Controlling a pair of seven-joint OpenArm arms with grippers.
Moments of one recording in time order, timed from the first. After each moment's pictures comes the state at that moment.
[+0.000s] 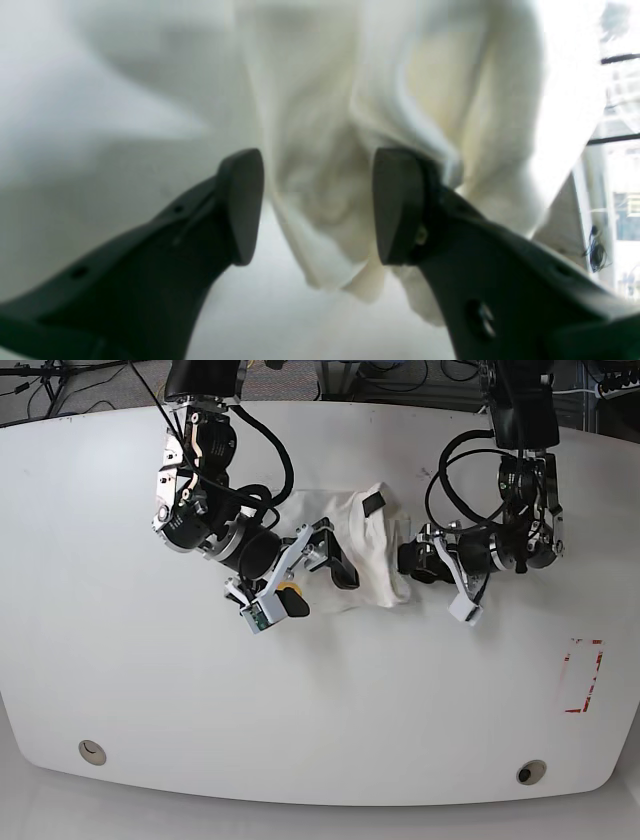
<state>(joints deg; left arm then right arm) -6.6 -10.3 -9.0 77.3 -49.6 -38.1 67.6 -2.1 -2.5 1.5 109.1 33.2 29.0 -60.4</state>
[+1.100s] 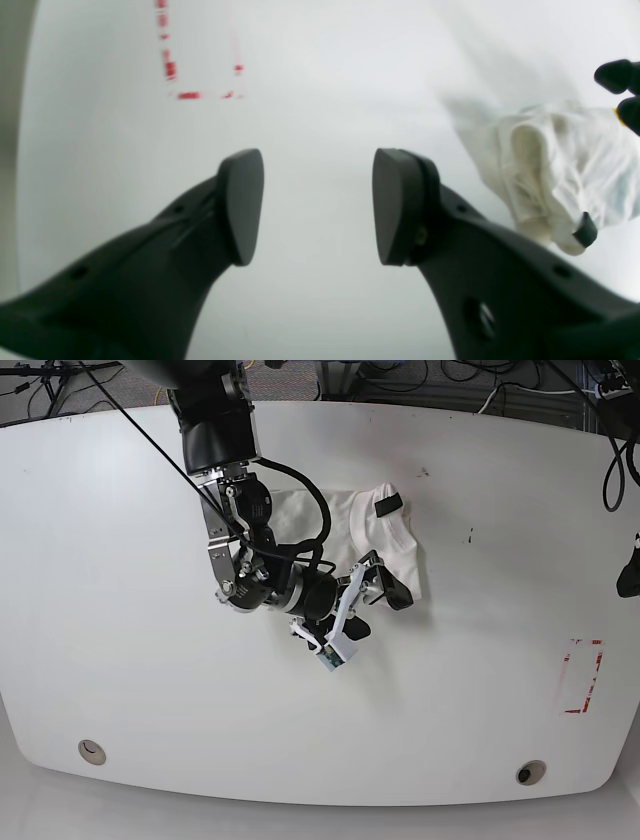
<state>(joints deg) 6.6 -40.3 -43.4 85.1 -66.6 -41.7 67.9 13.8 -2.4 -12.9 84.4 33.4 28.7 -54.1</state>
